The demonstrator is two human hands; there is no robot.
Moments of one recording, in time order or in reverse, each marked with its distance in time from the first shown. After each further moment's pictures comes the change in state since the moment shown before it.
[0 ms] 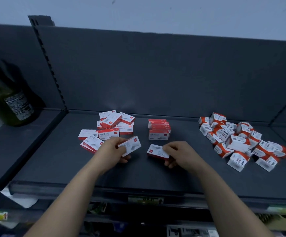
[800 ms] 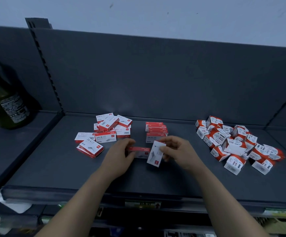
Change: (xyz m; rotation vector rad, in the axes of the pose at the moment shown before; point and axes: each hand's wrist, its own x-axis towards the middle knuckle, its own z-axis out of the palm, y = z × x) left_hand 0.013 -0.009 0.029 0.440 0.150 0.395; right_hand 0.001 0.000 -0.007 0.131 0.076 -0.256
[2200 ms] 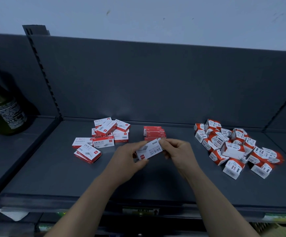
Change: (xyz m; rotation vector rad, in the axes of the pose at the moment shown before) left_hand -0.007 0.042 -0.008 -0.158 -0.054 0.146; right_hand 0.002 -0.012 0.012 0.224 0.183 -0.019
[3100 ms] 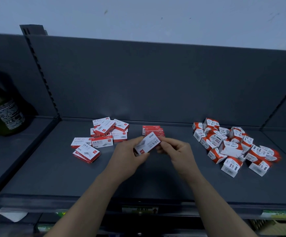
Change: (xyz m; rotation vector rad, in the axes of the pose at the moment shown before) left_hand 0.005 0.014 0.001 -0.056 0.069 -0.069; right_hand -0.010 0.004 -0.001 0.019 -0.039 -0.218
